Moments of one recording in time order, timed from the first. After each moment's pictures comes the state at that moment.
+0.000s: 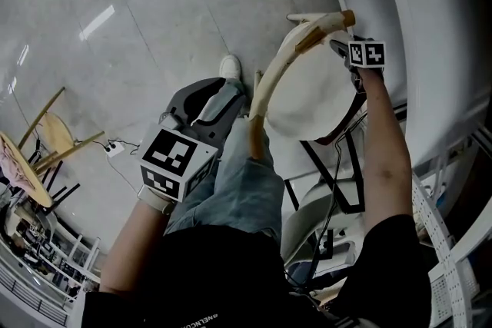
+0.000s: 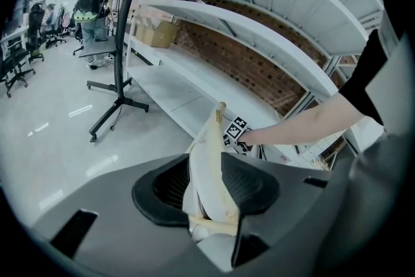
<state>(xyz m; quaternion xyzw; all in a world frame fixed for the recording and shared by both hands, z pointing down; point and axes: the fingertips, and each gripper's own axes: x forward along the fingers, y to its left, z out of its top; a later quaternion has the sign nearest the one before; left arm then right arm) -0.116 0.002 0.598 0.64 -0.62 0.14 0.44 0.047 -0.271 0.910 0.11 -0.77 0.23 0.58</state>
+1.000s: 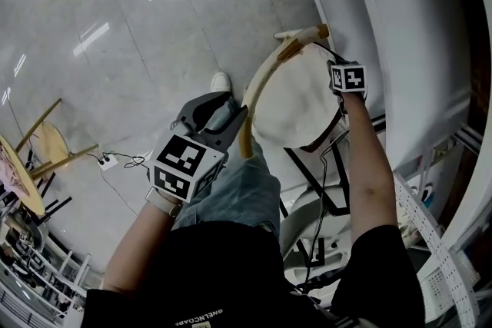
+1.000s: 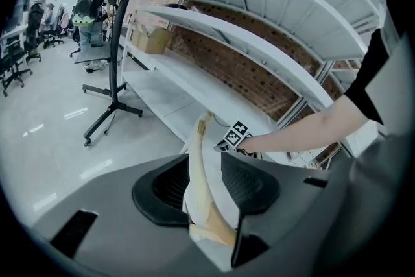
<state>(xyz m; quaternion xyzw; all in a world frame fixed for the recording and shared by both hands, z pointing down) -0.095 -0.006 0.569 0.65 -0.61 0.11 0.43 0.068 -0.260 0.854 0.15 -0.77 0.17 0.59</state>
